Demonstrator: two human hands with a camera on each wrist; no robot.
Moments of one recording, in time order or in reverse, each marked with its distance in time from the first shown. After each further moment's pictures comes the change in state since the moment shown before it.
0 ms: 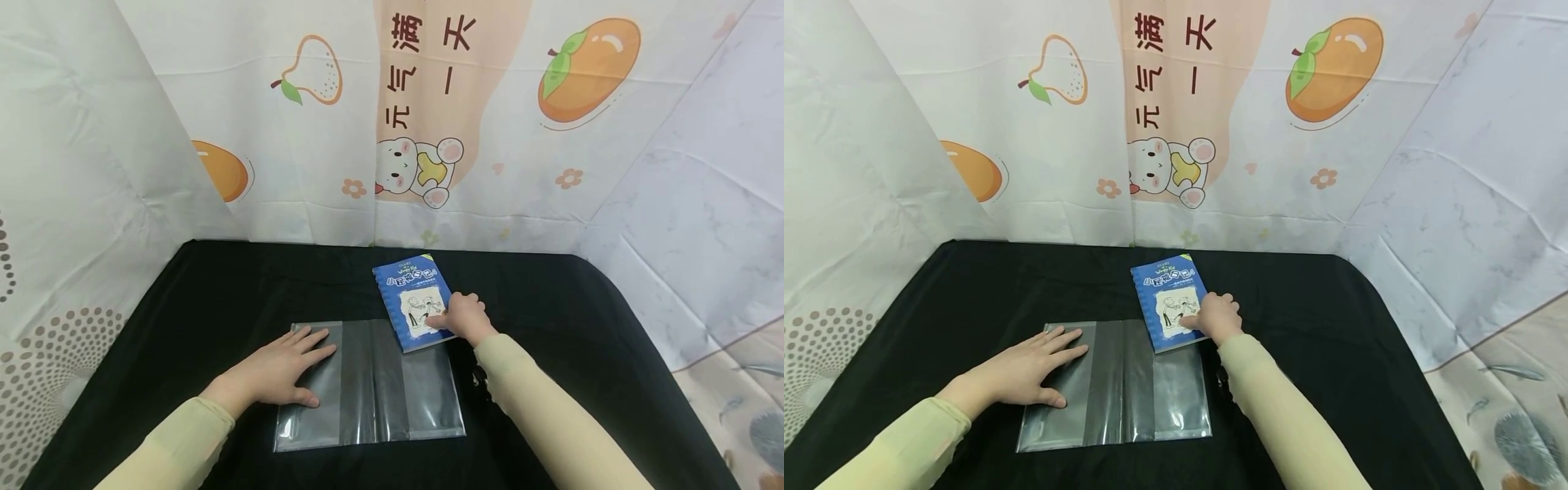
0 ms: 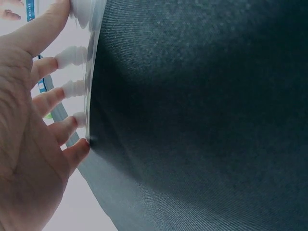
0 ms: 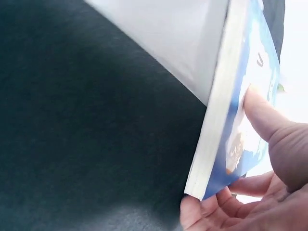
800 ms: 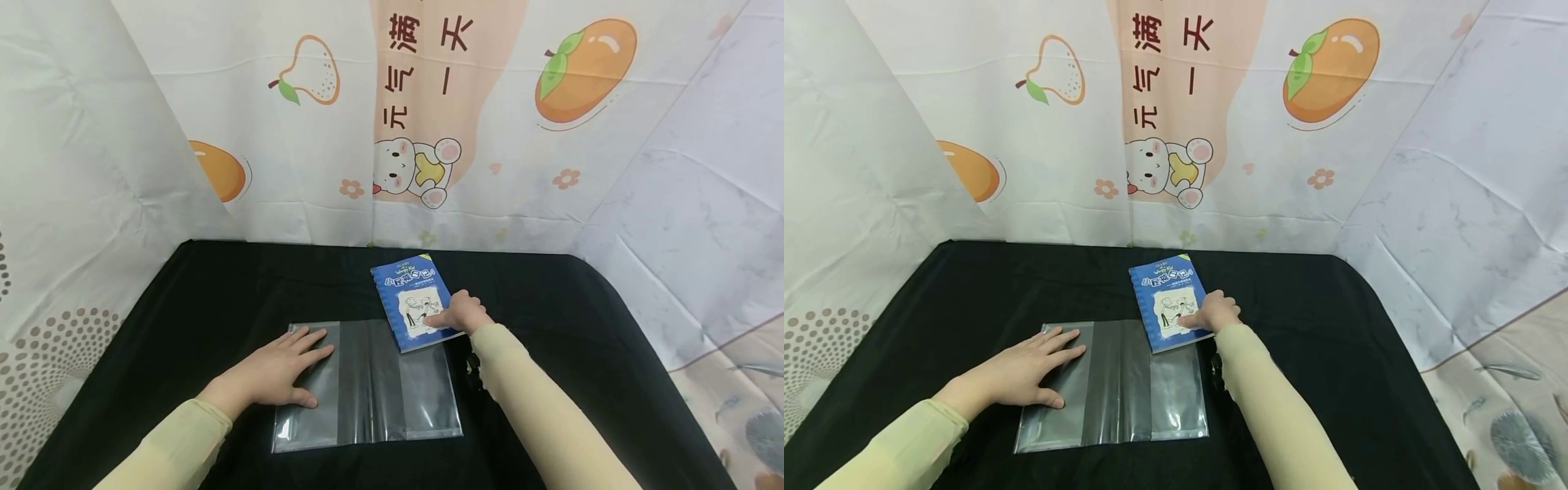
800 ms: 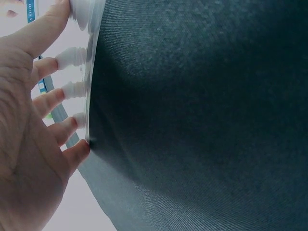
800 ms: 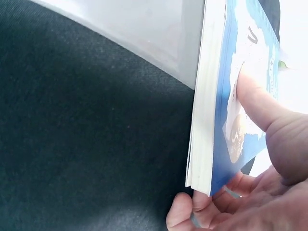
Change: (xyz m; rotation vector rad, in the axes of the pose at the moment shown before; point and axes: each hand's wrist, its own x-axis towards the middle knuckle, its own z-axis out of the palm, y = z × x) left_hand 0.000 0.000 0.001 -0.013 -0.004 -0.010; right_hand 0.007 -0.004 -0.008 0.045 -0.128 0.196
